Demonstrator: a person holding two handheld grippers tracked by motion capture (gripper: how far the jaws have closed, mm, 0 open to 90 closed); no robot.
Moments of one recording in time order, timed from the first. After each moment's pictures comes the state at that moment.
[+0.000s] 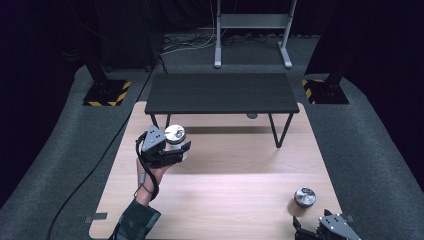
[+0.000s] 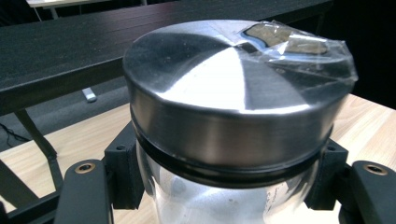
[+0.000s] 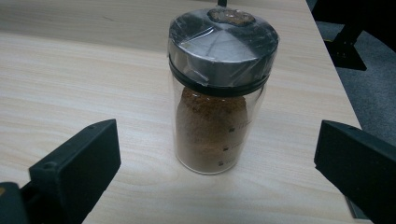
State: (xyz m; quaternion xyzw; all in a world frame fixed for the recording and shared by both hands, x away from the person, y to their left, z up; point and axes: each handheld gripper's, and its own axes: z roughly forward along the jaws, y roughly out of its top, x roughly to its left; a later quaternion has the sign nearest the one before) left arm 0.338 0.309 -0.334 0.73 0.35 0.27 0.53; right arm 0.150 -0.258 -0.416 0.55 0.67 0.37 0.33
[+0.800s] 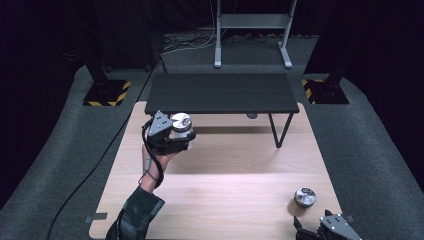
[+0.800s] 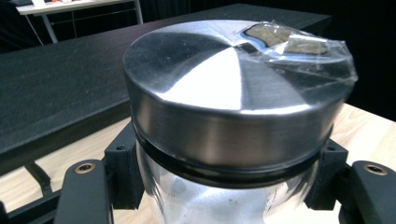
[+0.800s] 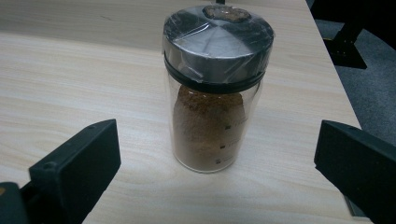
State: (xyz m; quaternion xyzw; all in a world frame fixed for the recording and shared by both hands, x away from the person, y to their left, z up) left arm 0.366 0.296 -0.309 0.73 0.33 0.26 0.53; right arm 0.150 -0.261 -0.417 0.55 0.67 0.38 0.33
